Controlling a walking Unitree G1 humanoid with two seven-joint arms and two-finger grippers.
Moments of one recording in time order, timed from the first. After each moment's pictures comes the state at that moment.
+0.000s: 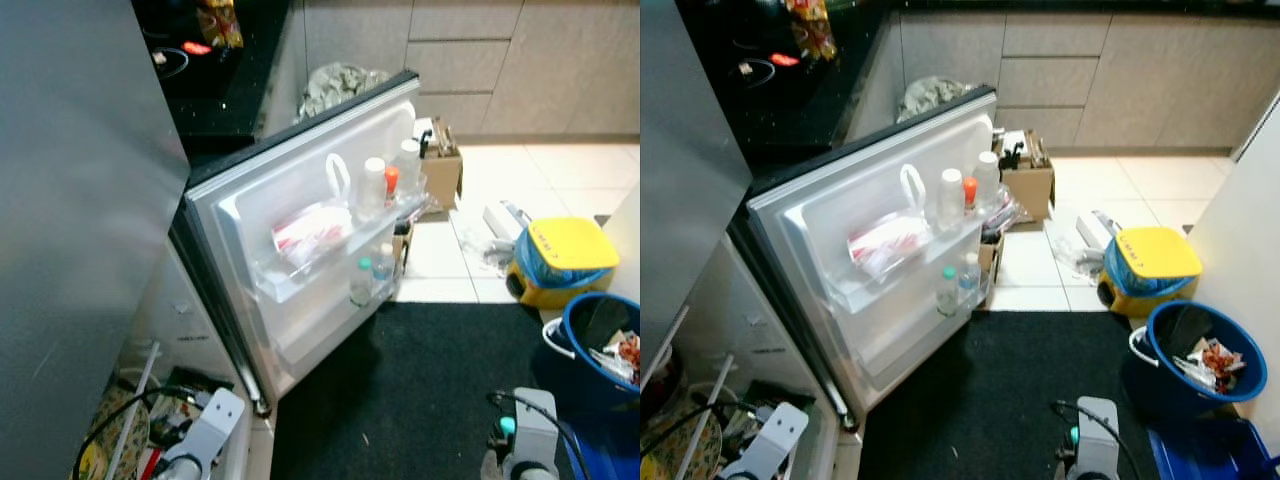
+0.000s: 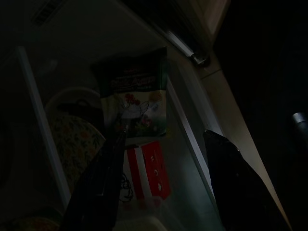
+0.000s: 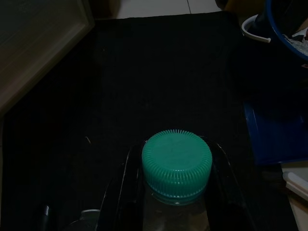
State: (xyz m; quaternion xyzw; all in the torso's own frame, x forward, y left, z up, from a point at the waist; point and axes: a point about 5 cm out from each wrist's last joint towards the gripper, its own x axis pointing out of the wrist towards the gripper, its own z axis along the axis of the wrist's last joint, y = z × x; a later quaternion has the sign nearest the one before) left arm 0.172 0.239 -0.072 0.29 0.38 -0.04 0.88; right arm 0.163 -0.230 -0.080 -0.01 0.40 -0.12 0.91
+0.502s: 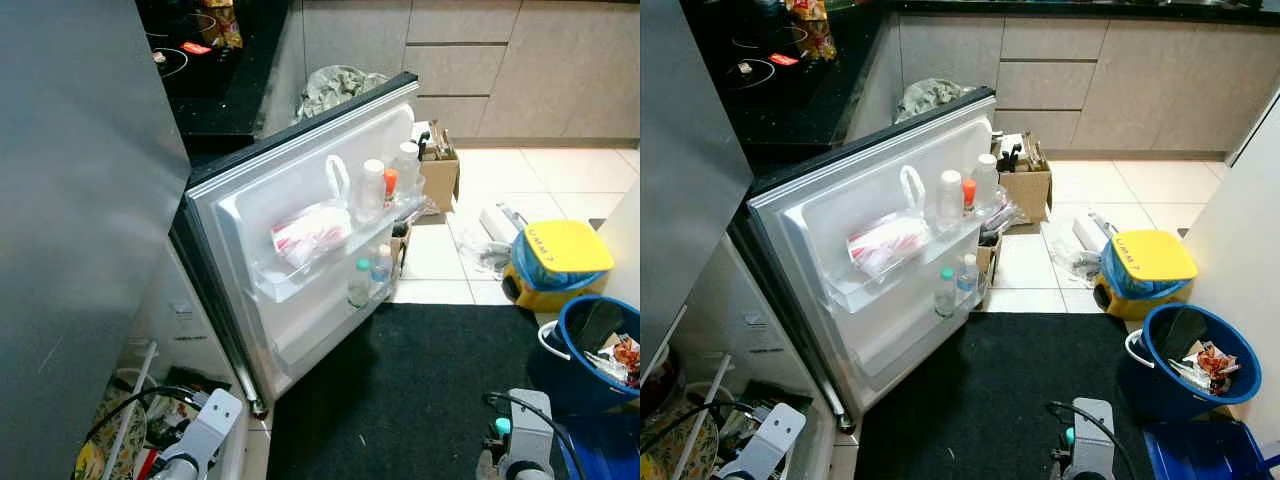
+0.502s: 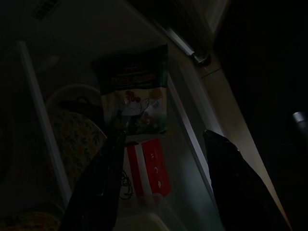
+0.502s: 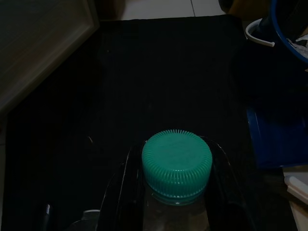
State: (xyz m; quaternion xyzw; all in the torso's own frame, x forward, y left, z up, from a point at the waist) left arm 0.171 0.239 -0.073 0.29 0.38 -0.04 0.88; right arm 0.164 -0.228 -0.080 -0.02 0.40 -0.11 0.91
